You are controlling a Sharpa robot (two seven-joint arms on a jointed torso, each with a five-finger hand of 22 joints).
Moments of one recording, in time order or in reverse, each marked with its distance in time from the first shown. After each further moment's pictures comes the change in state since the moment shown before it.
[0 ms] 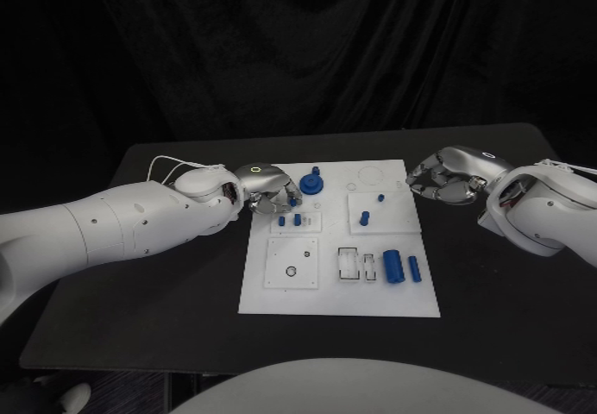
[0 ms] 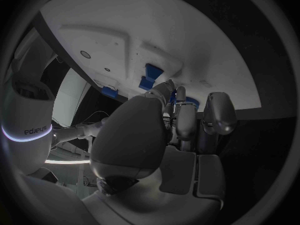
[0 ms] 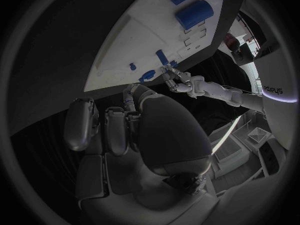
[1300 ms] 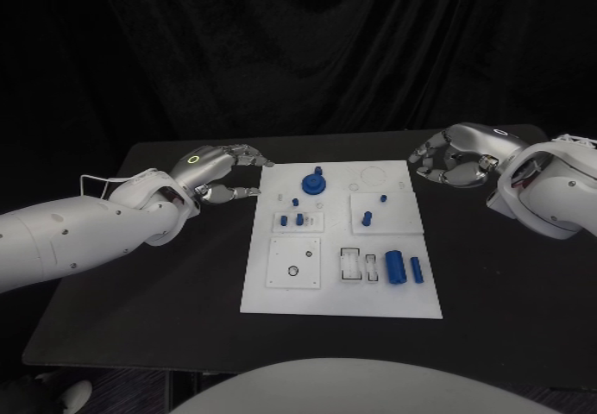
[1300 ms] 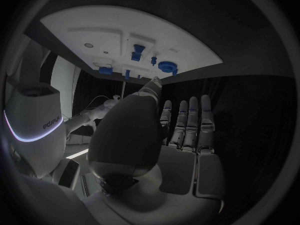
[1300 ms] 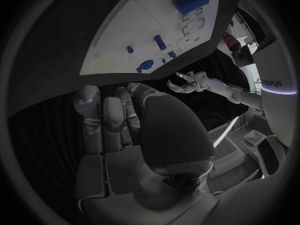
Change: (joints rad) left arm -0.001 -0.279 -0.002 0.172 0.150 -0.367 0.121; left_hand -0.086 -0.017 -0.149 0.153 -0.063 -0.296 -0.114 -0.005 -0.200 -0.507 0.009 0.168 -0.097 -0.925 0.089 -0.853 -0.691 0.061 -0.880 0.042 -0.988 -0.146; right arm 0.090 -0.010 0.002 0.041 -0.017 0.039 -0.018; right_hand -0.027 -0.101 0.086 -0.011 -0.012 -0.064 0.019 -0.044 -0.005 -0.718 0.054 -0.779 -0.508 -0.100 0.050 -0.309 -0.169 0.063 -0.177 0.040 -0.396 0.001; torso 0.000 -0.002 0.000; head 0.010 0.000
